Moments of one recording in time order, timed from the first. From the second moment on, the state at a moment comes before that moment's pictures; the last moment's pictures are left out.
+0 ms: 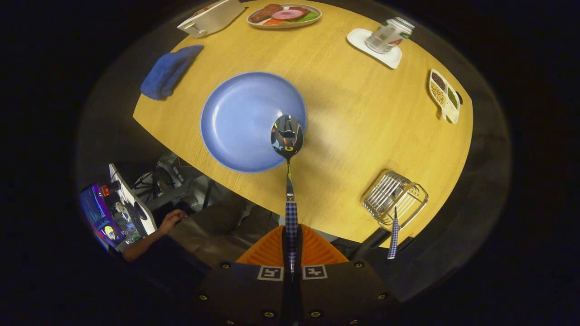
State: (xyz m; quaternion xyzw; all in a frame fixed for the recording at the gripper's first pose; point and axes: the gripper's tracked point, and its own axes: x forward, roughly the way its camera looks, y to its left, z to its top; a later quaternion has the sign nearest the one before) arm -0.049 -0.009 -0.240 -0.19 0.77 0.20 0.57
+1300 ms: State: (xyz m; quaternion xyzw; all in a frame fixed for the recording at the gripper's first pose) arm -0.065 -0.153 -0.207 -0.08 0.83 0.08 0.55
